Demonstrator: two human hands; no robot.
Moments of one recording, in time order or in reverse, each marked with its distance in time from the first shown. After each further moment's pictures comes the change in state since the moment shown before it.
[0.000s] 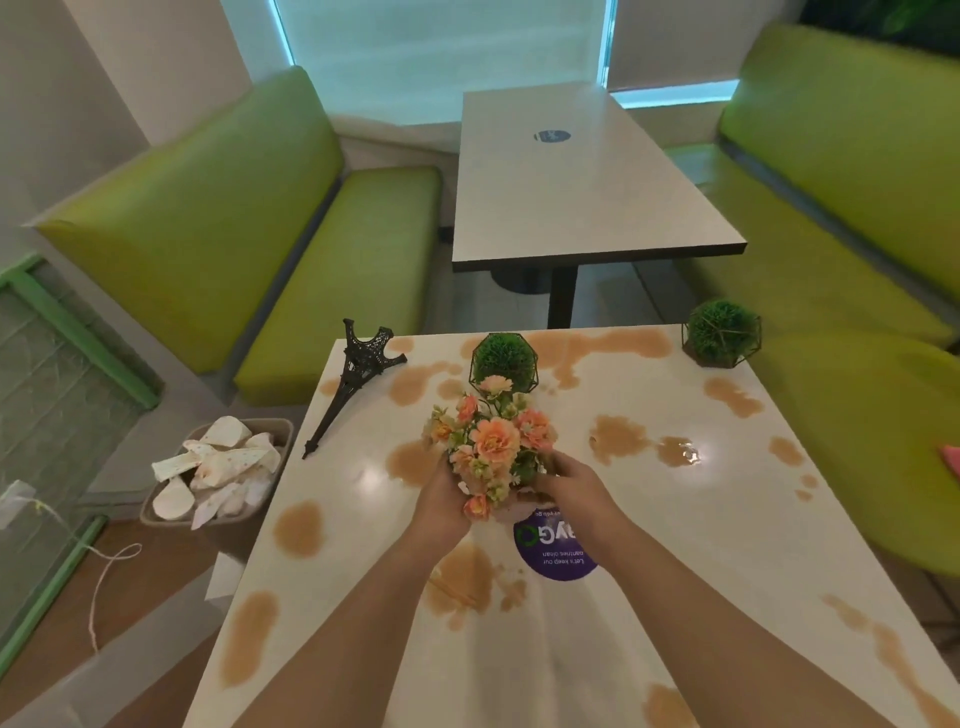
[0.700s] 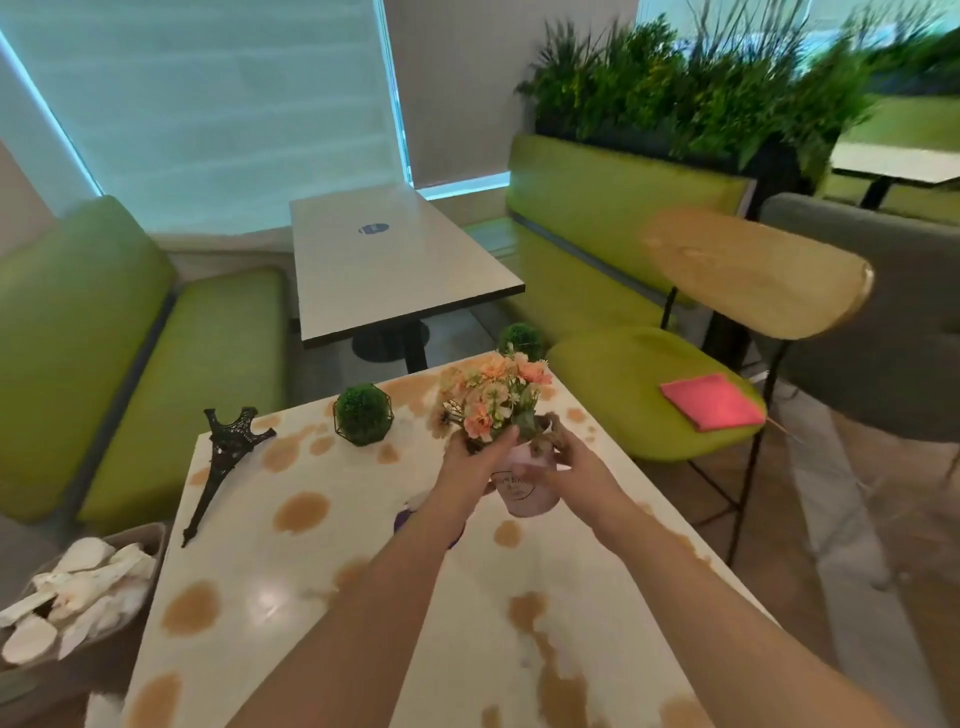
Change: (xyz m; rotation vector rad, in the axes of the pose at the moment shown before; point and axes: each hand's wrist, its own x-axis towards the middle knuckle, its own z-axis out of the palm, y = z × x) left_hand -0.131 0.158 0.097 -0.412 -0.365 0.067; right_hand -0.206 -0.022 -0.114 0.070 0.345 -0.284
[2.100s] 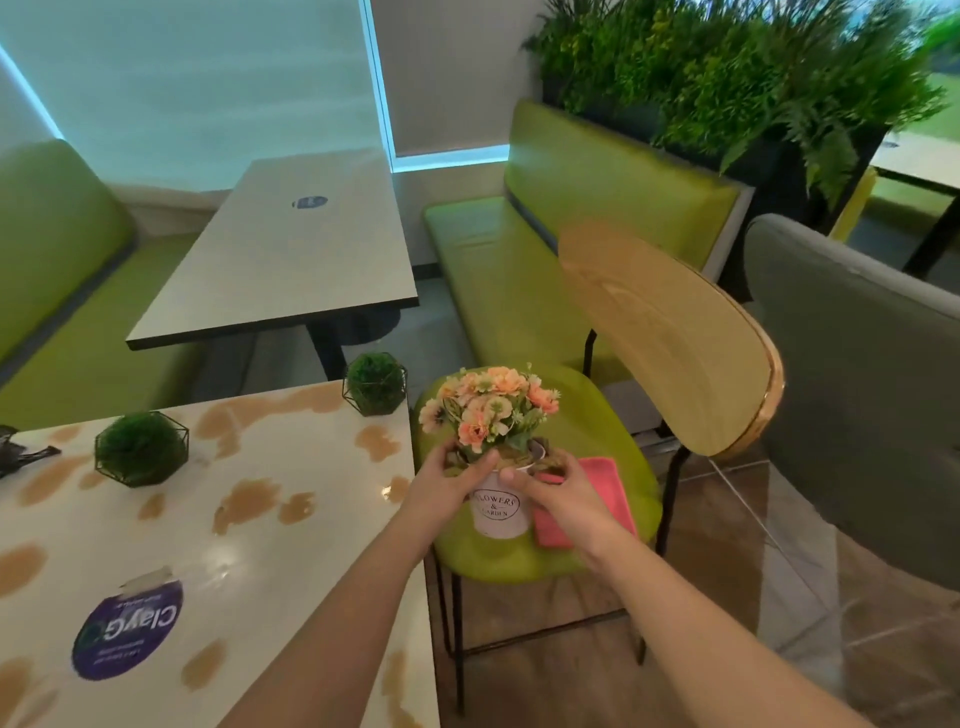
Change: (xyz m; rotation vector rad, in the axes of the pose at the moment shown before) left_hand 0.210 0.003 0.330 0.144 0.153 -0.007; right_hand 0.211 0.030 -0.365 0.100 -0.106 0.163
